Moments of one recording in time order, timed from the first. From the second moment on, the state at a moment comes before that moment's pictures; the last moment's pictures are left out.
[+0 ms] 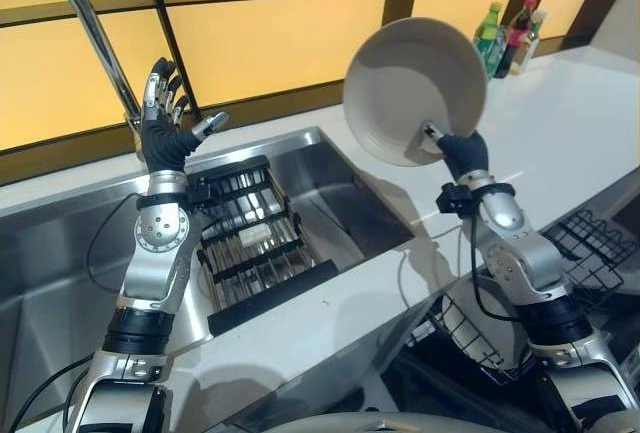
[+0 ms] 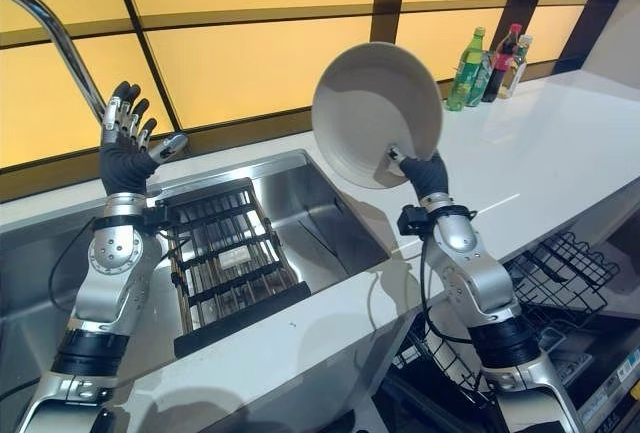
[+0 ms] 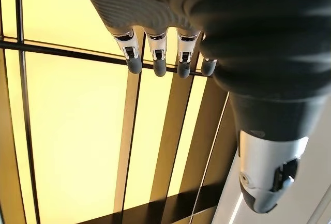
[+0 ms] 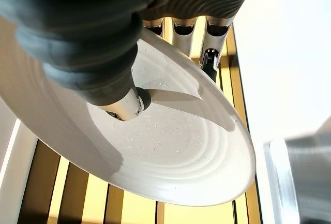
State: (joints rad) left arm -0.31 0.48 0.01 -0.02 -0.35 -0.18 0.30; right arm -0.35 -0.49 0.08 -0.14 0.61 0.20 -0.27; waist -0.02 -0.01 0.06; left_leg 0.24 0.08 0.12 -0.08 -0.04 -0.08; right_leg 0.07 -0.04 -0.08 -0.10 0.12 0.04
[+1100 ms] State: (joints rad) left arm -0.13 0.50 0.26 0.08 -0.37 -0.19 0.25; right arm -0.04 -0.56 -0.22 0.04 0.33 0.19 -0.33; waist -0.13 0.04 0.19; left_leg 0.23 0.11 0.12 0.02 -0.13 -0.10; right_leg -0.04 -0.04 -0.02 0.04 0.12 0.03
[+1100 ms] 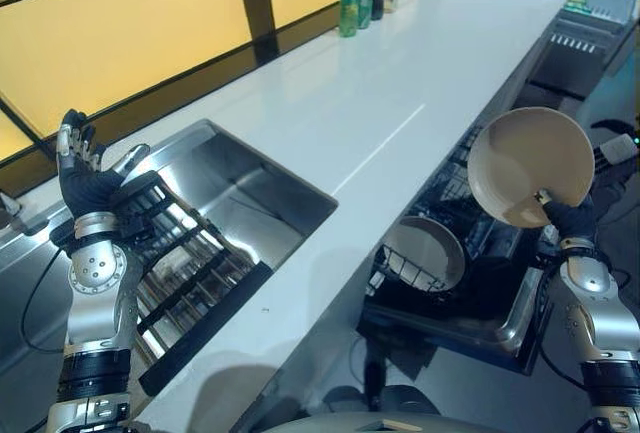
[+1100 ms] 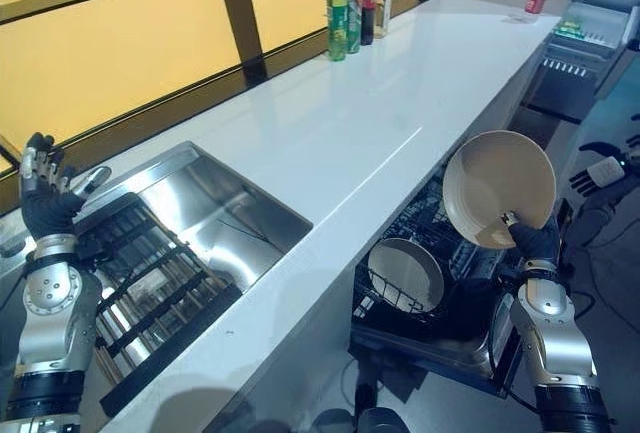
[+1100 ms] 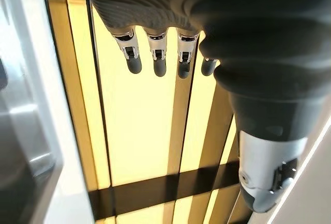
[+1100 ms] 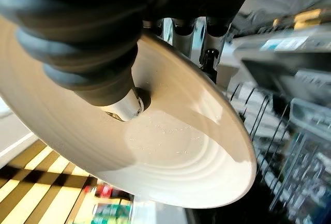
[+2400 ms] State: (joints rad) left arm -0.32 0.66 0.14 0.10 -0.42 -0.15 0.36; right arm -0.42 -0.88 0.05 0.50 0.01 0.17 -0.24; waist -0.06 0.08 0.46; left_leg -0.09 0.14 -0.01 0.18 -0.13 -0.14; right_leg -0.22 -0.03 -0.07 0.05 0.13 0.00
